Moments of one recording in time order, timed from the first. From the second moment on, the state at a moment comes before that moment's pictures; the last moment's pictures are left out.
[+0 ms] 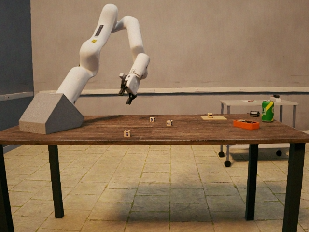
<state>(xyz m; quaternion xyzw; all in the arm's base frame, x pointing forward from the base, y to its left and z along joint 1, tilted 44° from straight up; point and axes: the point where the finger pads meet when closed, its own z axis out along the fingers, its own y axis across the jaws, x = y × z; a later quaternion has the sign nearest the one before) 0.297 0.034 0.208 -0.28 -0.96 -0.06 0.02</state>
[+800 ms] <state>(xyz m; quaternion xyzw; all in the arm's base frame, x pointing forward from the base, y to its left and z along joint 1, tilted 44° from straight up) 0.455 0.035 0.280 -0.31 -0.94 -0.12 0.00</state>
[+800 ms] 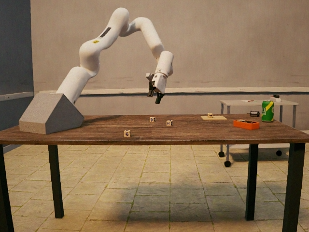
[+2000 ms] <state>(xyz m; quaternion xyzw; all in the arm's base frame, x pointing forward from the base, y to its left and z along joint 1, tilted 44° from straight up) 0.736 0.003 0.397 -0.30 -0.91 -0.28 -0.06</state>
